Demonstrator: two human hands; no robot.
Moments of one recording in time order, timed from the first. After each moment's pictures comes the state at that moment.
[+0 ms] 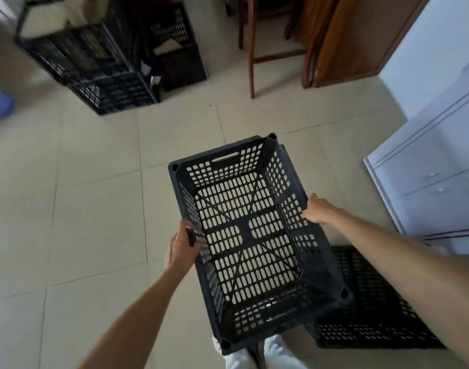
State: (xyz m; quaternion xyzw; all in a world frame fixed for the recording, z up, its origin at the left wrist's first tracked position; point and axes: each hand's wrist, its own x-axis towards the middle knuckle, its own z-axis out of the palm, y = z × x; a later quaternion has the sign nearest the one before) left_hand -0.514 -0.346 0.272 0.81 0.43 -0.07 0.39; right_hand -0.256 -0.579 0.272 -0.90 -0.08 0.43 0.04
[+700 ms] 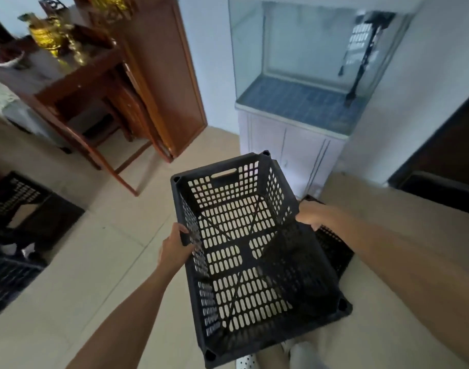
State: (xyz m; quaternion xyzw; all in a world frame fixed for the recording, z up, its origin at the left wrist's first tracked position) left_hand -0.341 -0.419 0.414 0.94 0.03 -0.16 0.30; right_hand -0.352 -0.773 0.446 -0.88 0.23 0.35 0.24
